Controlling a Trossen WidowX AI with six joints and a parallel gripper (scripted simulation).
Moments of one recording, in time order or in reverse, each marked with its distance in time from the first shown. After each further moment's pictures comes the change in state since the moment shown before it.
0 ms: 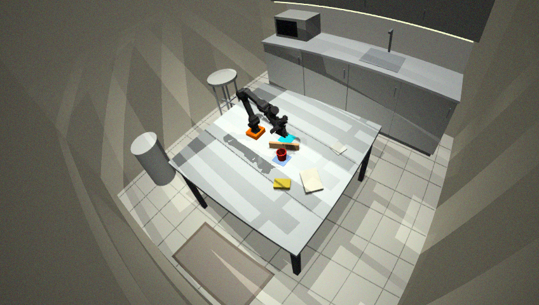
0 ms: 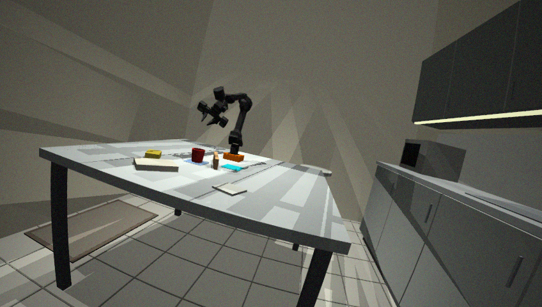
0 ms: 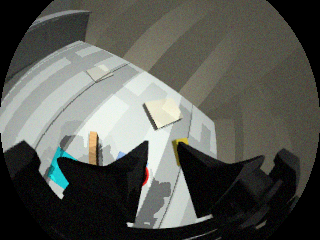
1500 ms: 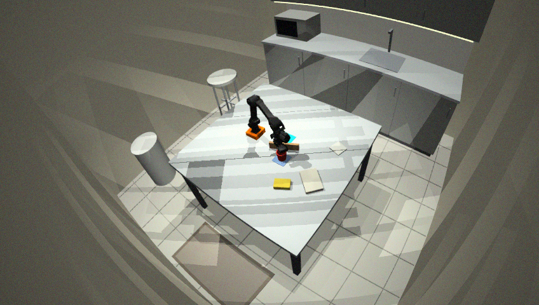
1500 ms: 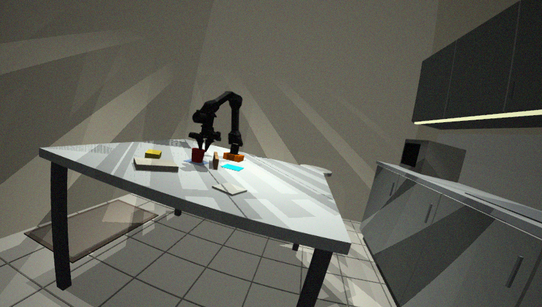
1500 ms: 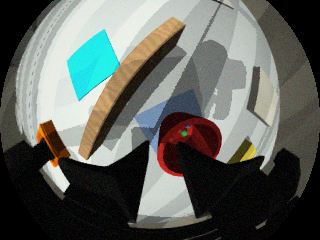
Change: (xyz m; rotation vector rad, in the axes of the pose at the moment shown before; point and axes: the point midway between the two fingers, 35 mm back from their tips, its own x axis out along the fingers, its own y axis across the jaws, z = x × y) arm 0.068 0.060 -0.127 -0.567 0.548 0.679
